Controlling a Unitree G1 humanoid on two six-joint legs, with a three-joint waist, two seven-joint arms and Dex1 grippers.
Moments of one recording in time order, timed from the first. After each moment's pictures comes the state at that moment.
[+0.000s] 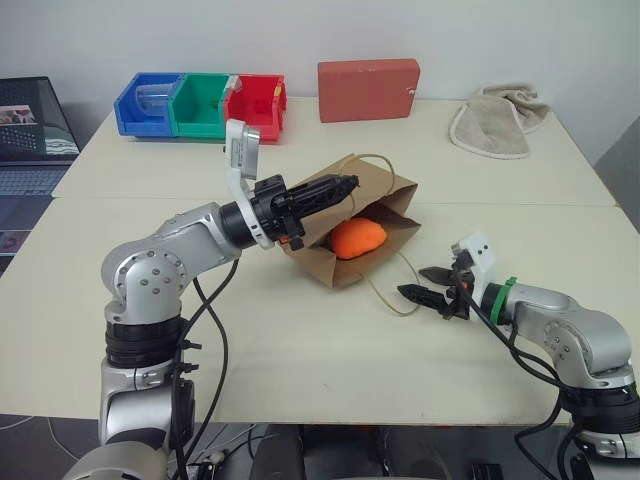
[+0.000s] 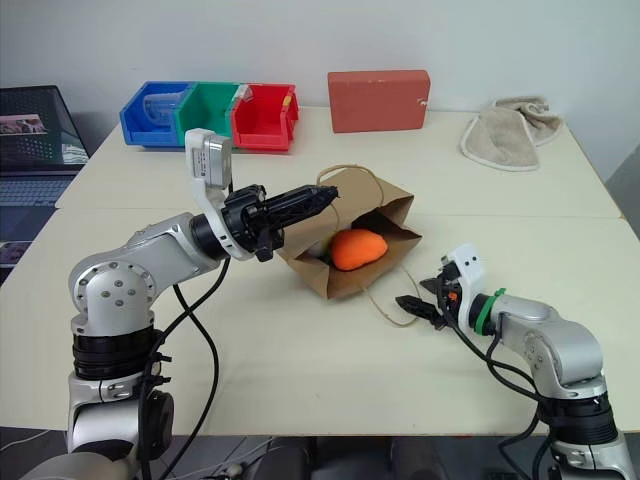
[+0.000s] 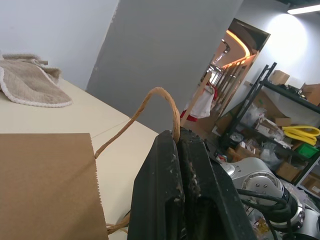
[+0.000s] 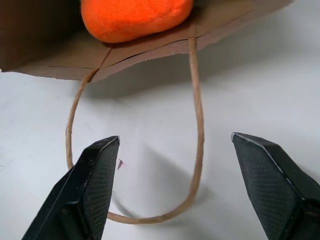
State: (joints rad) left arm -0.67 0.45 0.16 -0.22 -1.08 0.95 -0.64; right arm -0.30 -0.54 -0.05 -0.31 0.53 0.98 0.65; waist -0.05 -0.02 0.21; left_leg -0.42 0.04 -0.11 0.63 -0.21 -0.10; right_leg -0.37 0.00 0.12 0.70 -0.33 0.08
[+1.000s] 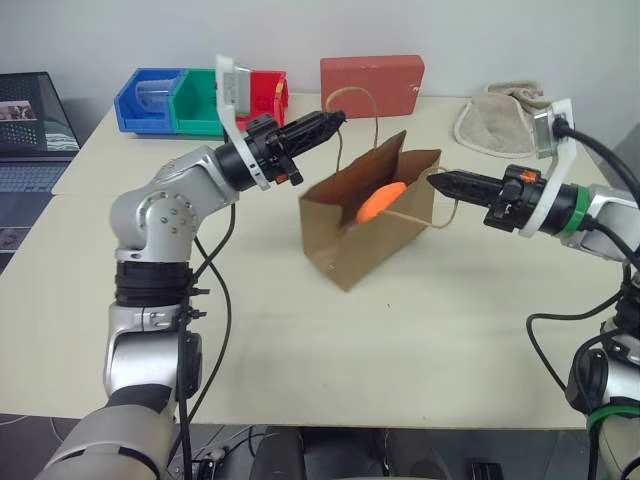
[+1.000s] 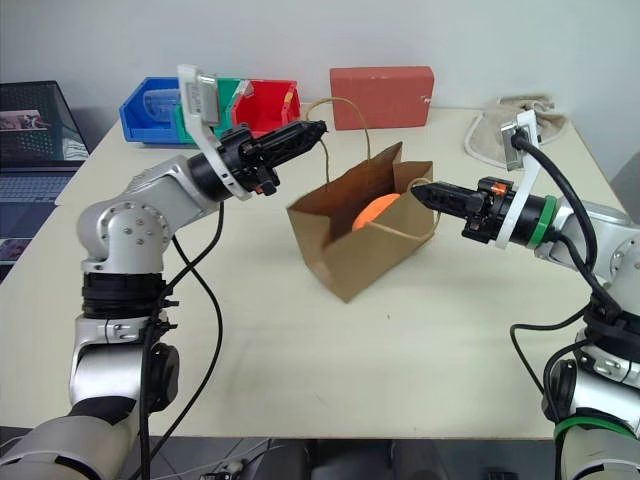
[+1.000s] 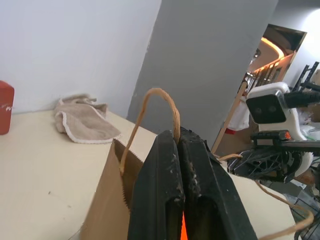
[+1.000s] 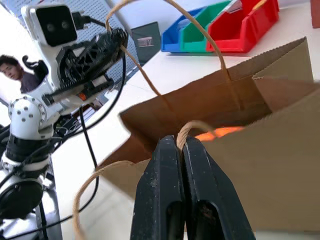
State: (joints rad) left arm -0.95 0.43 0.09 0.18 -0.80 0.71 -0.79; right arm -0.82 -0.60 -0.41 -0.17 1.18 1.41 0.34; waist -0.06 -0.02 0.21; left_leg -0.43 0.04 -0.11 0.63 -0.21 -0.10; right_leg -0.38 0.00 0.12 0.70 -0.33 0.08
